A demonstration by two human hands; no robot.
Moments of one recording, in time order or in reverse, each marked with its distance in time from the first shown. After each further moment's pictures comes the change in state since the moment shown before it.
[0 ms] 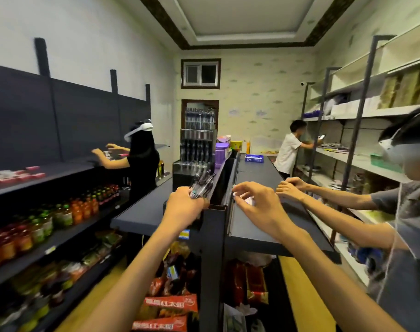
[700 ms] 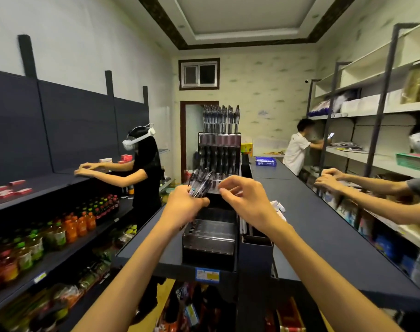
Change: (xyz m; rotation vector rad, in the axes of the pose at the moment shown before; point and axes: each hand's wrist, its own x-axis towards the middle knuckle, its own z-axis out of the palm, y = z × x) left_hand 0.178 -0.079 -0.028 -0.064 -0.088 -0.008; right_hand 0.154 -0.002 0.139 0.218 0.033 0.031
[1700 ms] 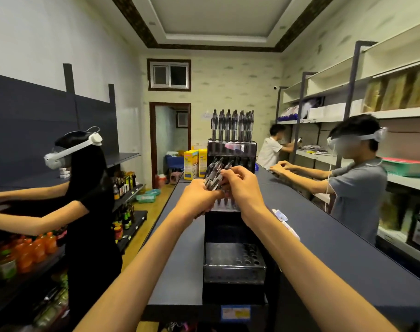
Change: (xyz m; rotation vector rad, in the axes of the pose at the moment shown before) left_hand 0.128 -0.025 -0.013 -0.078 -0.284 0.139; right_hand 0.106 -0.002 0.086 0.421 0.373 0.415
